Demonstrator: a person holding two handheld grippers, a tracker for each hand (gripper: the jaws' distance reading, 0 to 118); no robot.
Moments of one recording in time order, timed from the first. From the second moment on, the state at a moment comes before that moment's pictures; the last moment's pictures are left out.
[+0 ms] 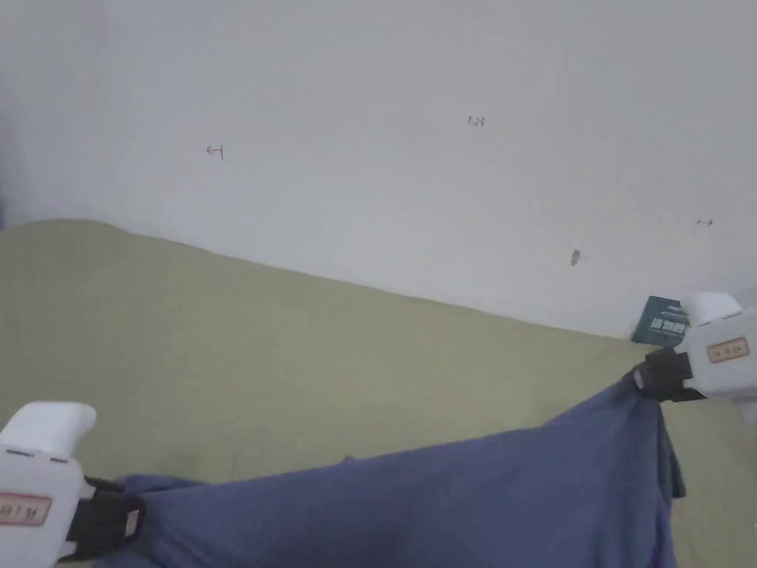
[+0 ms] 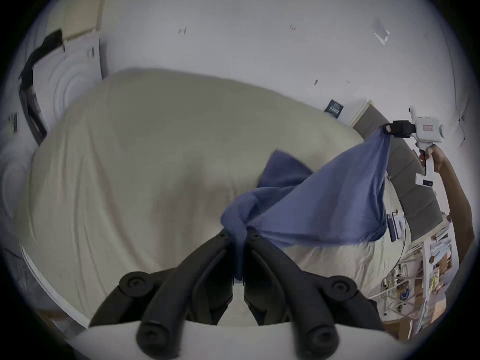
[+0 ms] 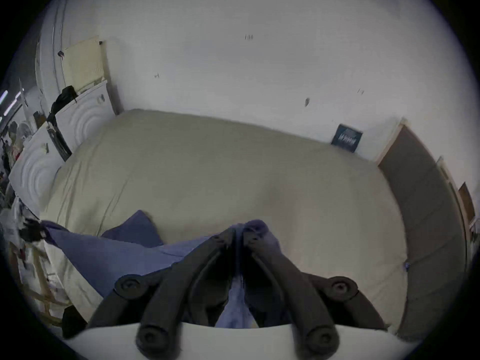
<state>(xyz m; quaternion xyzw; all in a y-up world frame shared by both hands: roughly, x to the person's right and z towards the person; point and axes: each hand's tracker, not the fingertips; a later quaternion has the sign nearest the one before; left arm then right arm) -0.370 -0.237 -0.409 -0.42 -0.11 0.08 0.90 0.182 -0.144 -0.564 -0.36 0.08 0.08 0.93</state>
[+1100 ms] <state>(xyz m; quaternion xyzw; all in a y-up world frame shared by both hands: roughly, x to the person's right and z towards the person) -0.324 -0.013 -0.665 -0.21 0.00 -0.07 0.97 0.205 0.048 -0.651 -0.07 -0.05 0.06 0.99</state>
